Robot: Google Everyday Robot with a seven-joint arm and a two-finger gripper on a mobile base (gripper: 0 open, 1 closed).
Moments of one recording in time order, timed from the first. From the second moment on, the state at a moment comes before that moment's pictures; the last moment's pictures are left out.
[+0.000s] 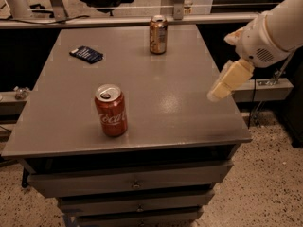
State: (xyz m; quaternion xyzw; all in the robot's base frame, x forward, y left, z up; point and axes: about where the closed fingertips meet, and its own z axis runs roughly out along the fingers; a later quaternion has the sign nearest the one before) arm 0.536 -0.176 0.936 -0.55 0.77 0.05 0.31
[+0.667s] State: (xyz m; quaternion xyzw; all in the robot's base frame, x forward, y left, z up) arm 0.631 -0.140 0.893 -0.47 0.78 0.13 0.39
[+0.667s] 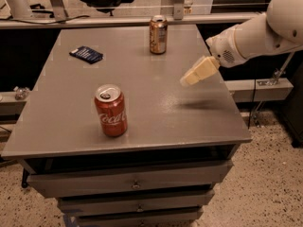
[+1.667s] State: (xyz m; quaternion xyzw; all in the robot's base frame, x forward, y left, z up) arm 0.682 -0.134 0.892 -0.42 0.77 0.15 0.46
